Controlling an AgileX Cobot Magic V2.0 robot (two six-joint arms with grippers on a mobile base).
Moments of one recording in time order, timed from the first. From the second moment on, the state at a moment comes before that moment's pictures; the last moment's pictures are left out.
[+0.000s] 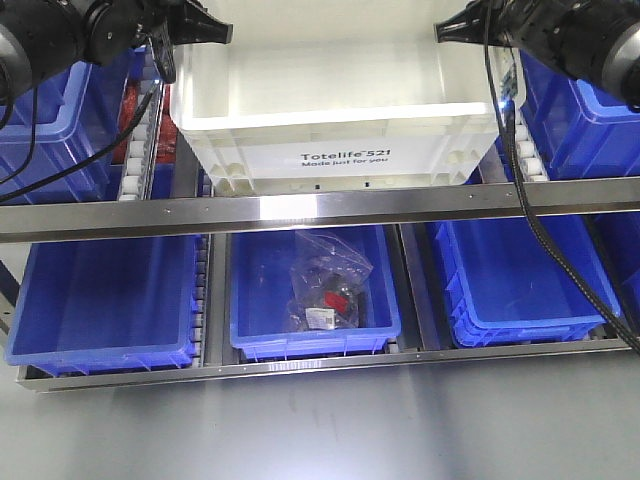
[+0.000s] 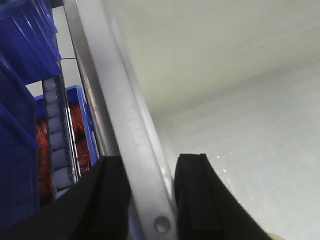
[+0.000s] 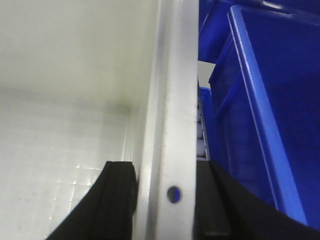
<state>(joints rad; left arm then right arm) -0.28 2.00 -1.77 0.29 0.28 -0.20 0.20 2.00 -1.69 -0.99 0.29 0.80</state>
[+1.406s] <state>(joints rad) -0.29 2.00 -1.78 0.34 0.08 -0.25 0.20 1.98 -1.70 -1.15 0.25 0.80</state>
